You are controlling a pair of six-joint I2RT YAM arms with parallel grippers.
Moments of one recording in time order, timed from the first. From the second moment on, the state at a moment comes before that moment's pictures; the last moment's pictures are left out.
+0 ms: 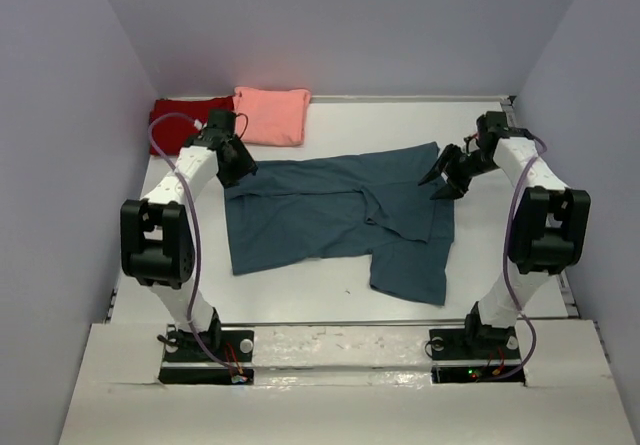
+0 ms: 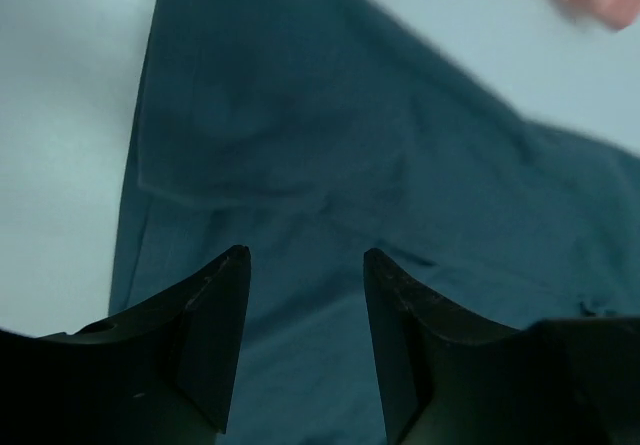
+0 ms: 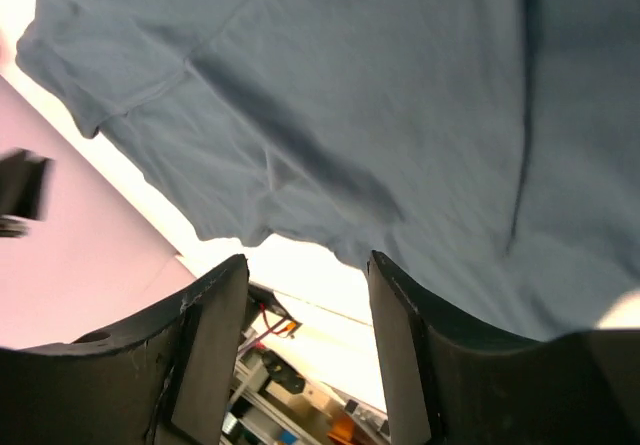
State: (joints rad) left arm -0.16 1.75 1.42 -0.60 -0.10 -0.65; right arm -0.07 1.83 1.44 -0.94 -0.59 0.56
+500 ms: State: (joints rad) left arm -0.14 1.29 1.12 -0.81 0.10 -0.78; right arm 0.07 1.33 1.25 -1.04 -0.30 0.50
